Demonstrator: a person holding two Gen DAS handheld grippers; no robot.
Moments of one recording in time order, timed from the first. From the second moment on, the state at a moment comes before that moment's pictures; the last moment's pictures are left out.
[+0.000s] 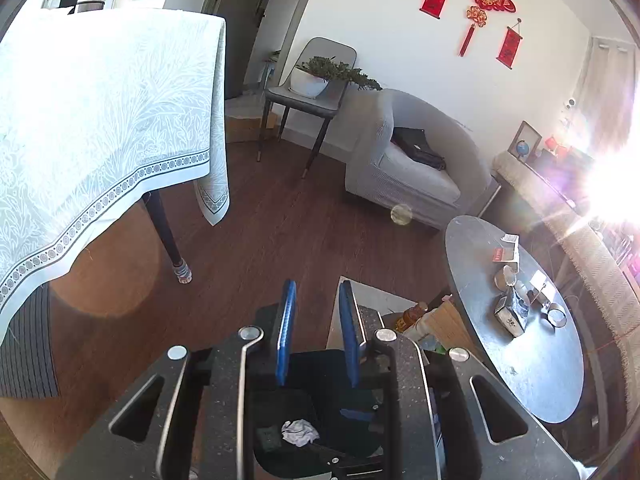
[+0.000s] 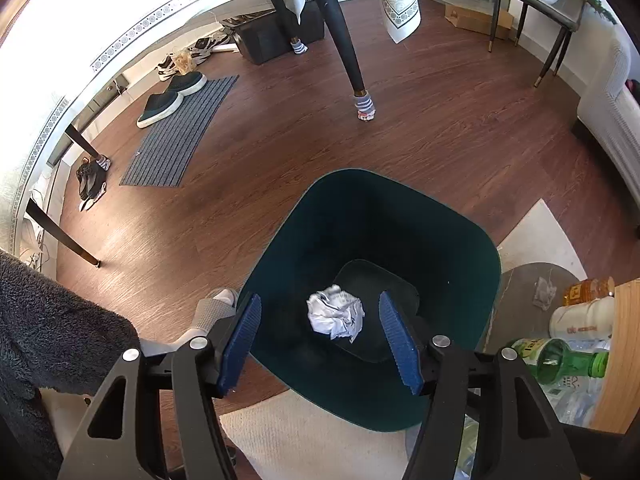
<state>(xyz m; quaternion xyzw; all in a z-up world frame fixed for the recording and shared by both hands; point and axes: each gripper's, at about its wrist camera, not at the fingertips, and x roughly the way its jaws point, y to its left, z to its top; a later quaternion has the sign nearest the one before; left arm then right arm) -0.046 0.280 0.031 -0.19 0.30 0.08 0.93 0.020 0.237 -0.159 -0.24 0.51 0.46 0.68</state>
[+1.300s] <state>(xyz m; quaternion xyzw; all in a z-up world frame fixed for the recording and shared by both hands) 0.011 0.164 0.046 -0.11 0.30 -0.01 0.95 0.073 0.080 0.007 -0.11 0.36 0.42 0.82</state>
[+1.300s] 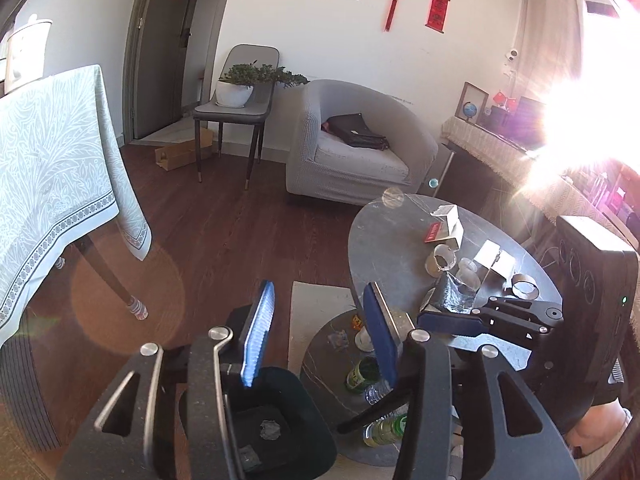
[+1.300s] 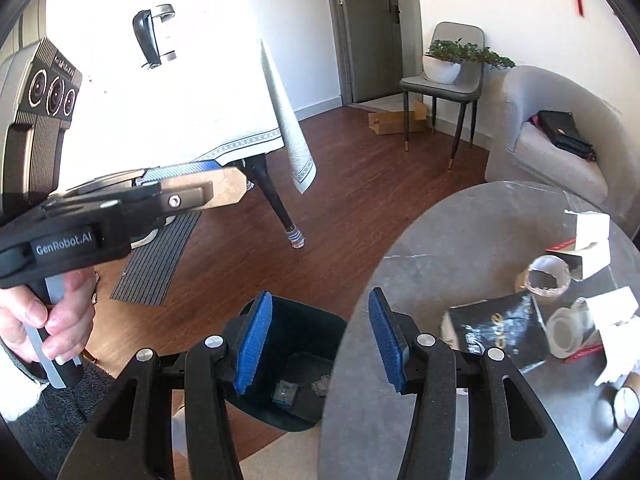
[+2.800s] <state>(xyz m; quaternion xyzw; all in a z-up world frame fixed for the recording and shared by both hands) 0.110 0.019 -0.021 0.04 0.39 -0.18 0.90 0.116 -0.155 0.017 -0.05 0.34 0.31 0.88</state>
